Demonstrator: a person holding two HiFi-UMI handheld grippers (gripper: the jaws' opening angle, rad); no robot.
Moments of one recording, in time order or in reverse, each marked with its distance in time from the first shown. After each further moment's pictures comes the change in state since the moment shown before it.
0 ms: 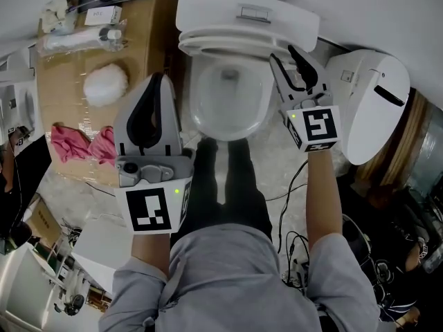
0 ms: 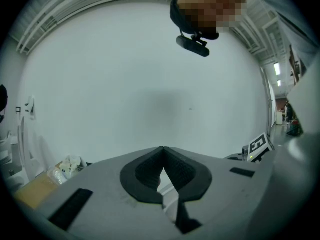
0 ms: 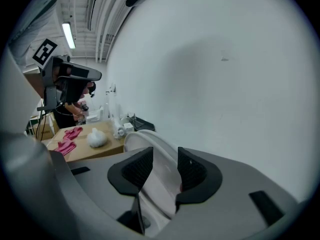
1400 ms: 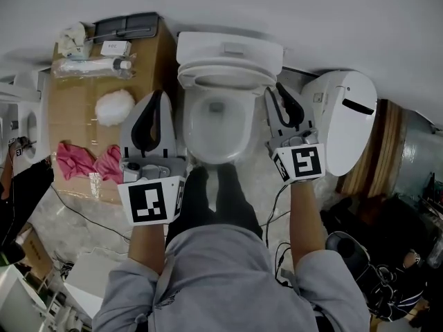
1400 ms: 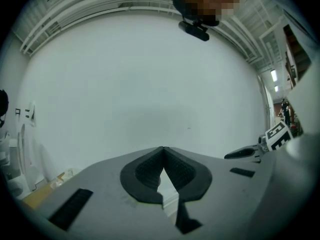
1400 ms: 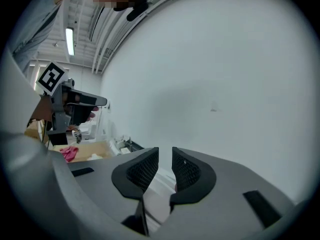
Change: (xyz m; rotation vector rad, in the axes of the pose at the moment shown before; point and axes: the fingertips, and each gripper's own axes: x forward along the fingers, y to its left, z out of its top) left arm -0.043 0.004 0.077 -0.005 -0.094 -0.017; right arm -0.101 0.020 0.112 0.005 -0.190 -0.120
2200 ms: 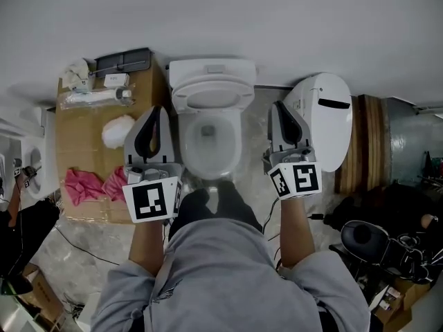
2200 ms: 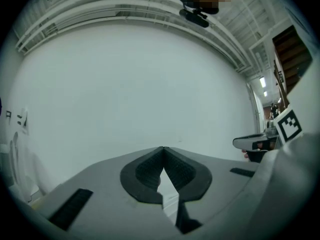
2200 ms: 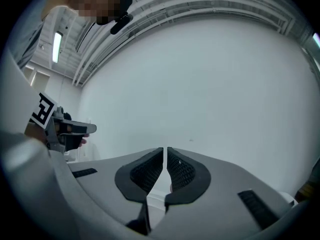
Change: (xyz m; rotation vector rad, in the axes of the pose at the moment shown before) left arm -0.056 -0.006 0.058 0.021 -0.070 -0.090; right arm -0.106 0.012 0.099 0.104 -0.189 -0.255
